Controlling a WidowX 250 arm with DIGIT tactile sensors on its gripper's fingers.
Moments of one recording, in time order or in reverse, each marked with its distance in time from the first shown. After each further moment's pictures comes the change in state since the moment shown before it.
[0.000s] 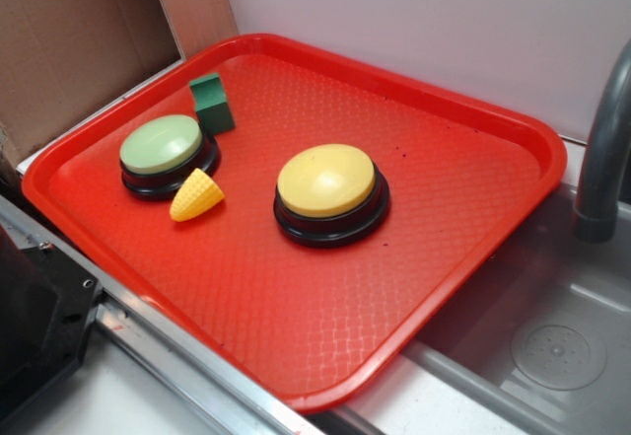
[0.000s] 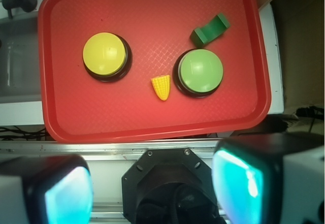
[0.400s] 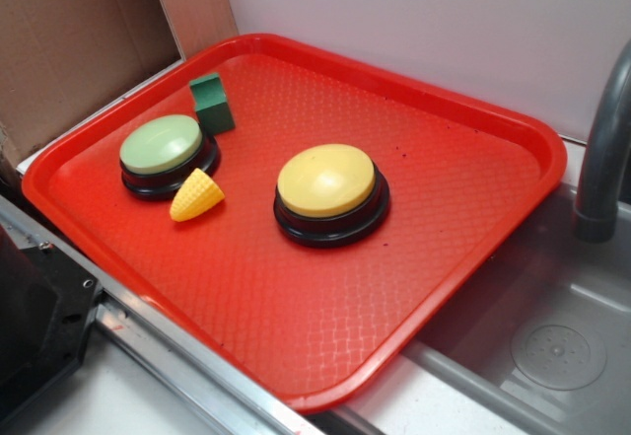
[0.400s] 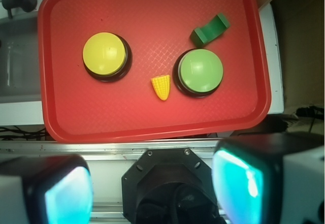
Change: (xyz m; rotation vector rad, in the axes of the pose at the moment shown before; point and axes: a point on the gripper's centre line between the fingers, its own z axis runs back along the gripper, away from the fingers) arm -0.002 0.000 -0.005 0.003 0.017 0.005
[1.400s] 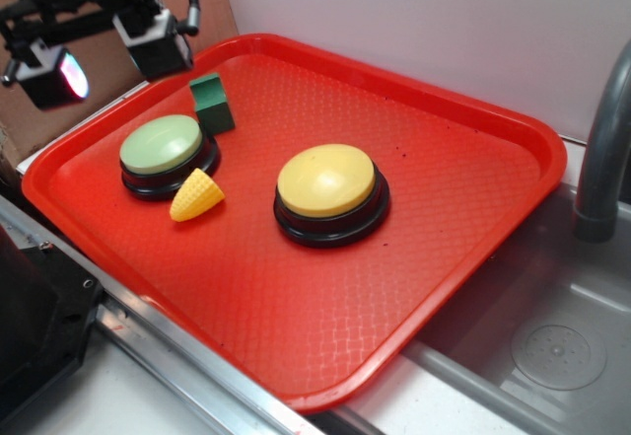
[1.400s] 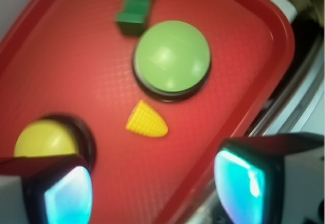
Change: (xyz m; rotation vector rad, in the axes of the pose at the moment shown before) arm 0.044 0.026 -0.121 -0.032 -0.115 0.940
